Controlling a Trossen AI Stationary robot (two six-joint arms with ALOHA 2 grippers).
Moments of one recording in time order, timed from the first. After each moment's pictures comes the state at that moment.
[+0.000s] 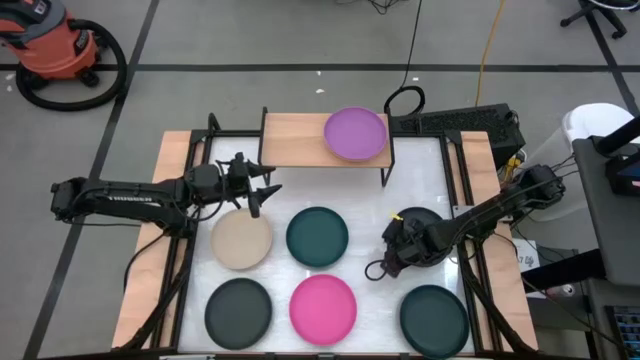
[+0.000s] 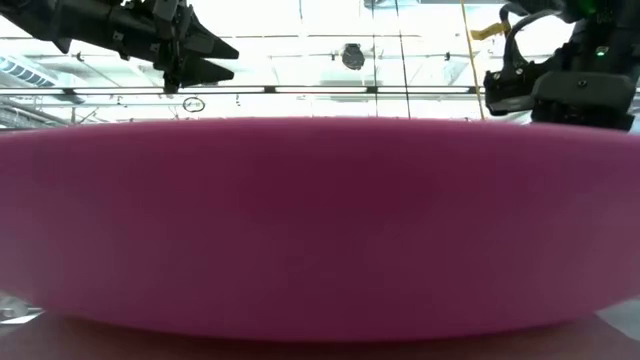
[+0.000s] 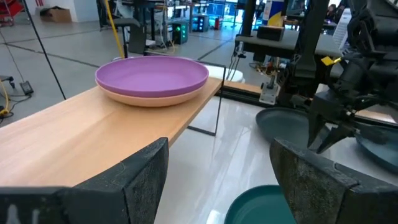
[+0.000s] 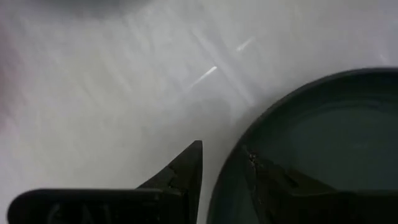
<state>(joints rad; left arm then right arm) 0.13 0.85 0.47 0.25 -0.18 -0.11 0.42 1.40 0.73 -0.68 0.27 1.07</state>
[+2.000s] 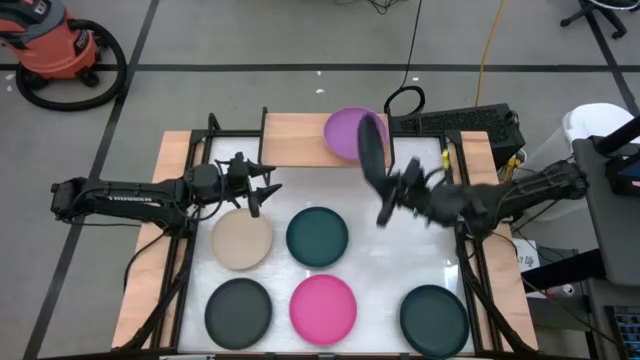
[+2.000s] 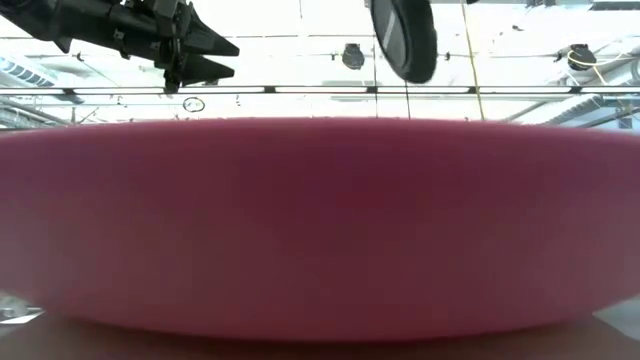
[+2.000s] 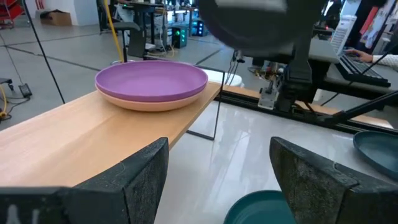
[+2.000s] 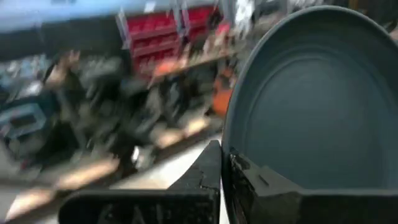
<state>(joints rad) 0.13 0.85 0.47 0.26 -0.18 -0.12 0.24 1.08 0.95 0.04 0.77 0.28</state>
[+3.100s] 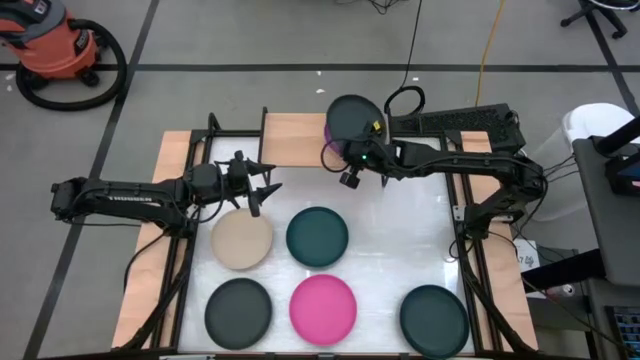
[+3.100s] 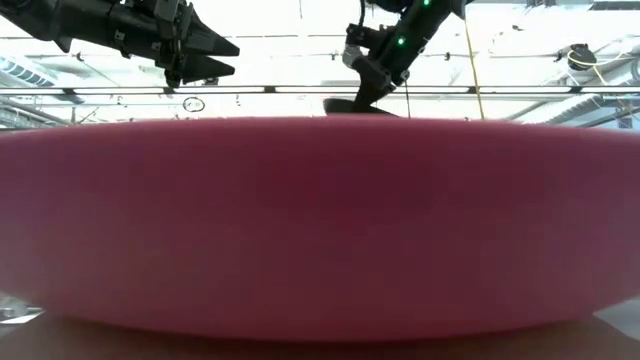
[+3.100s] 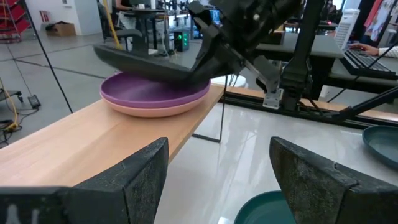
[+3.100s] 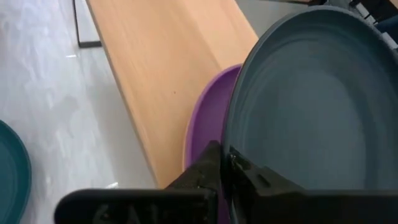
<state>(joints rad) 0.13 0.84 0.47 0.27 -0.19 -0.06 -0.24 1.54 1.24 -0.44 0.44 -0.13</state>
